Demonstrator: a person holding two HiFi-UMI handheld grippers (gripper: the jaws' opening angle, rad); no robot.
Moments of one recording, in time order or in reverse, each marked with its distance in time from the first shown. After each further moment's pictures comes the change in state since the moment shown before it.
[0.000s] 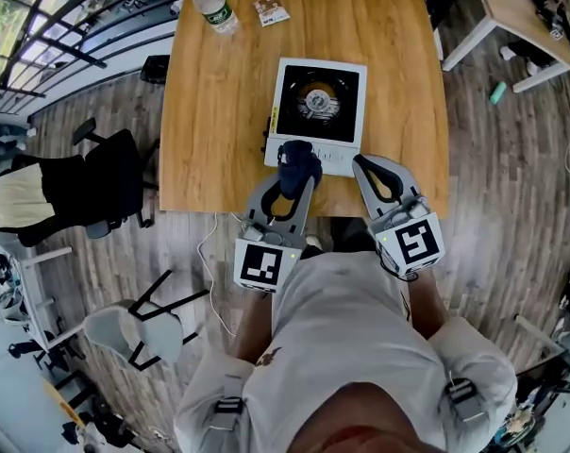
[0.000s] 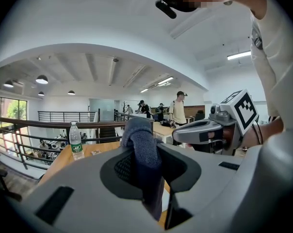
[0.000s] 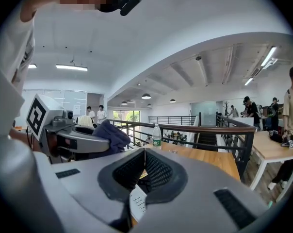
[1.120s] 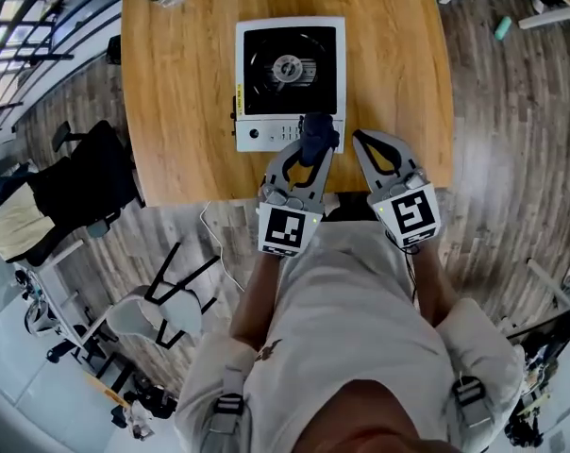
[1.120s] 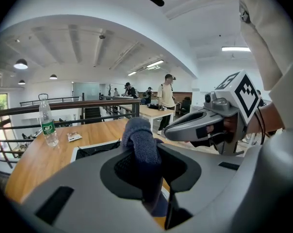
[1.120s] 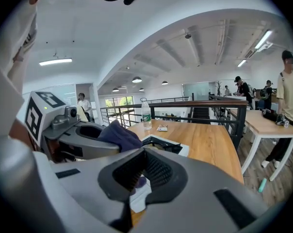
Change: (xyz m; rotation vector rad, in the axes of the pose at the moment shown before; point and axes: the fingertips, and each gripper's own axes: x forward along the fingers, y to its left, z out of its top) left arm 0.111 -0.040 -0.103 0.030 0.197 -0.168; right arm 0.020 -0.058 -0.124 0.133 0.213 -0.050
